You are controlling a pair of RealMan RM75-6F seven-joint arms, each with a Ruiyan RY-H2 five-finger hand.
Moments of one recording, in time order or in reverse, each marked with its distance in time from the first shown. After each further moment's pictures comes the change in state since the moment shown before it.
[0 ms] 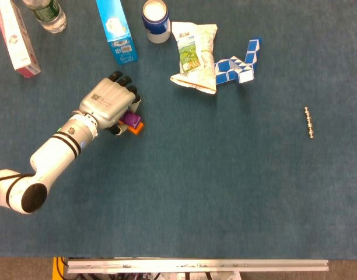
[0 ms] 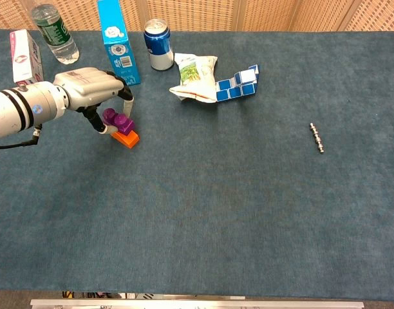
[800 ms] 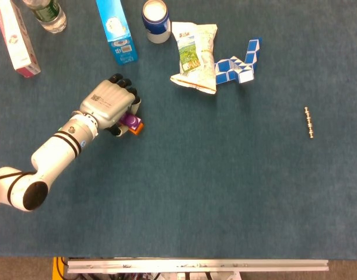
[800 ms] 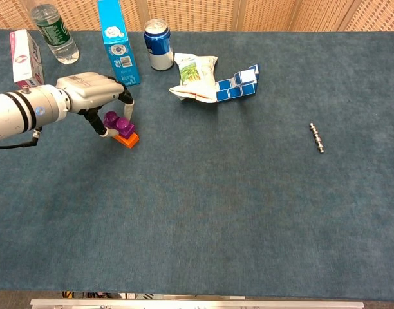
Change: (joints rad) left arm -0.008 -0.024 0.015 0.044 0.014 -0.024 -0.071; right arm -0.005 -0.001 0.002 0.005 -0.001 0.004 0.004
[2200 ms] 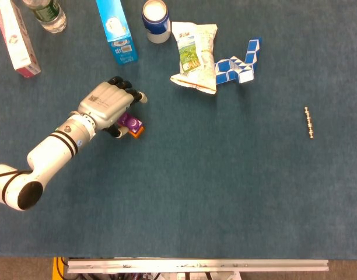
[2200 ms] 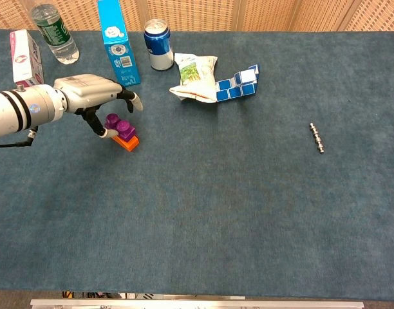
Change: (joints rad) left arm 0.009 0.025 -0.006 0.001 0.065 -0.036 -0.133; right arm -0.007 -0.006 0.002 0.010 0.001 0.006 0.005
